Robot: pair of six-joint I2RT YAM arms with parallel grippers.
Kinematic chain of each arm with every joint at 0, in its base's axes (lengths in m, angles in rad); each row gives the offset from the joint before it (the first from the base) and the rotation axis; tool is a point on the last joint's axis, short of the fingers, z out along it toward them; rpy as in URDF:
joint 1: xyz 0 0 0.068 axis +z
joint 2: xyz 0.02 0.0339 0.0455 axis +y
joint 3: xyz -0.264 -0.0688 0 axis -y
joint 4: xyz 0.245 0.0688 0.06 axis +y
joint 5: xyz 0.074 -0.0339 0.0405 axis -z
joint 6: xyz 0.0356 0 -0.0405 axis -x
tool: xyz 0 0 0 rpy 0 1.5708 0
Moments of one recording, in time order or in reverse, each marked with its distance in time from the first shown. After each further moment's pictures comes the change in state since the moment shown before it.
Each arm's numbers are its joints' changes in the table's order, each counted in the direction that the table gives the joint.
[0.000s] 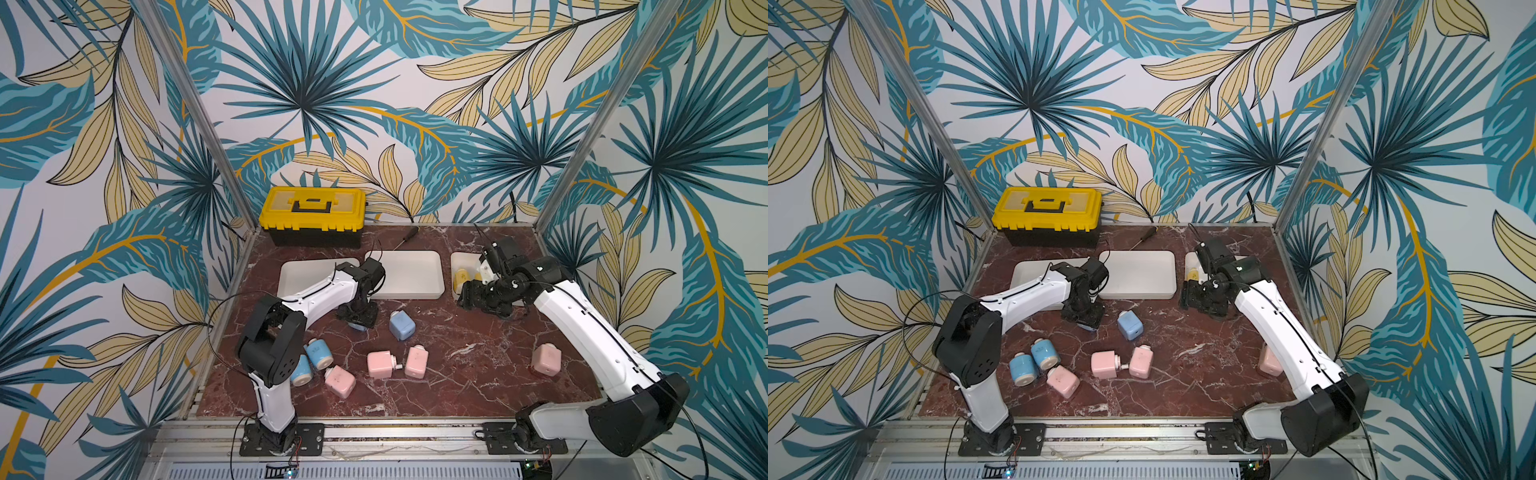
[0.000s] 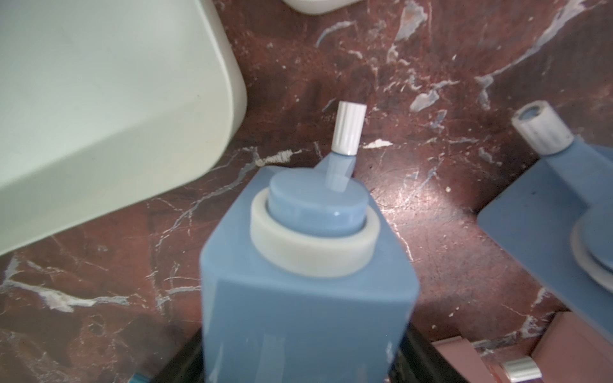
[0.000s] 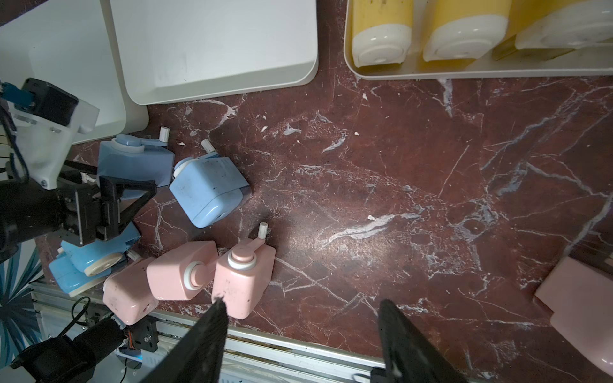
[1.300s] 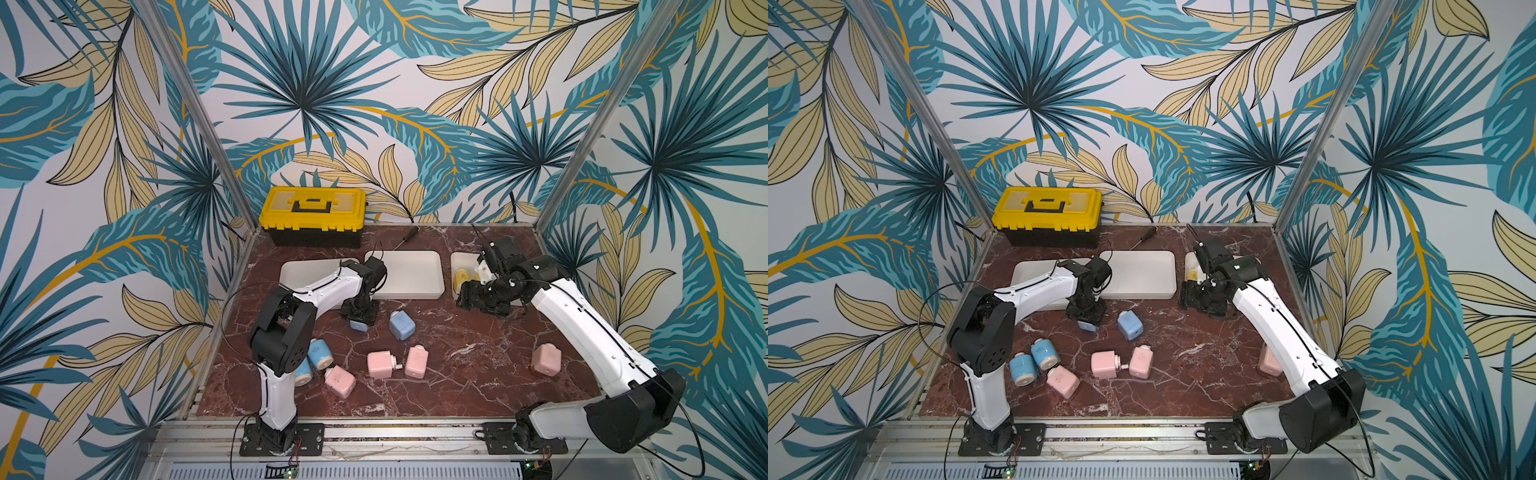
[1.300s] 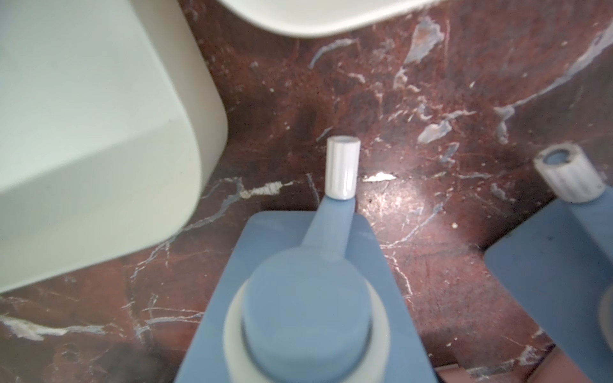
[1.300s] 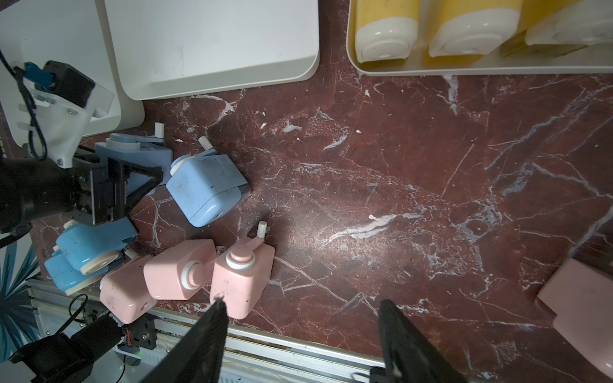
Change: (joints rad) left arm 0.010 0.080 0.063 0.015 0.029 0.009; right arm 0.000 0.024 0.000 0.000 -0.008 0.011
